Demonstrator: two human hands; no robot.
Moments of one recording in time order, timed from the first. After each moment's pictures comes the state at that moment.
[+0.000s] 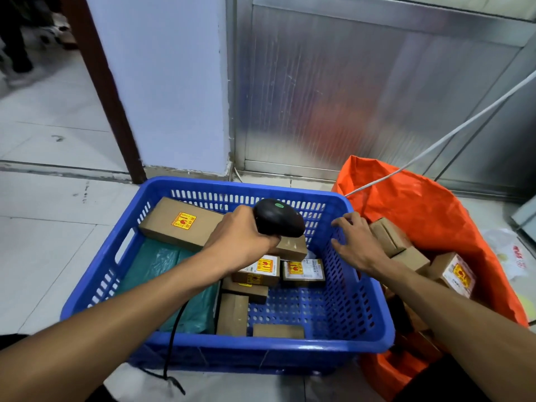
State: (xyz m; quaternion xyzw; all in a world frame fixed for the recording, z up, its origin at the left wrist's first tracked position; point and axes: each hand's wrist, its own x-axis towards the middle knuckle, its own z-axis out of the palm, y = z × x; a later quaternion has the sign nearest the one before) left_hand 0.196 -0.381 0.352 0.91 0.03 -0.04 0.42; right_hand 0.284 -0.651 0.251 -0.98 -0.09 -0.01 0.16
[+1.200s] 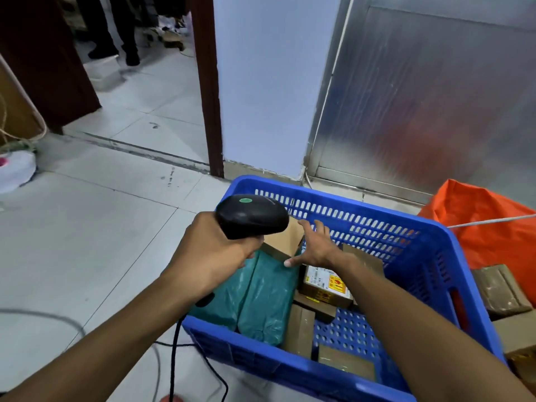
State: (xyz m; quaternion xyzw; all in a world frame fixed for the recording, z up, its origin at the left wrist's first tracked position) left_hand 0.134 -0.216 0.362 0.80 0.23 0.06 0.54; right_hand 0.336 -0.387 0.191 -0.95 -0.17 0.21 0.15
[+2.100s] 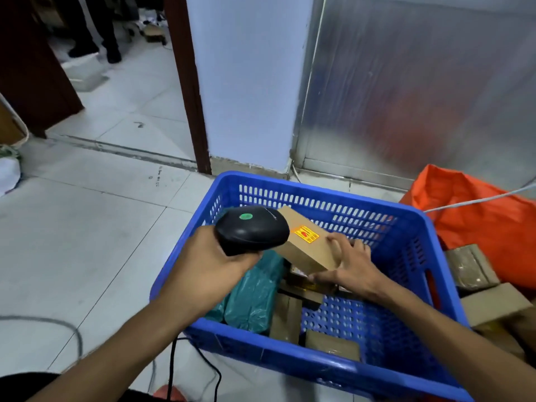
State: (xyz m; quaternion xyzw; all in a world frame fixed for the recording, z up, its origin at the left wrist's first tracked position) left_hand 0.123 -0.255 0.363 0.83 0.20 0.04 0.51; right_hand 0.257 -0.500 0.255 -0.94 -0.11 0.19 0.27
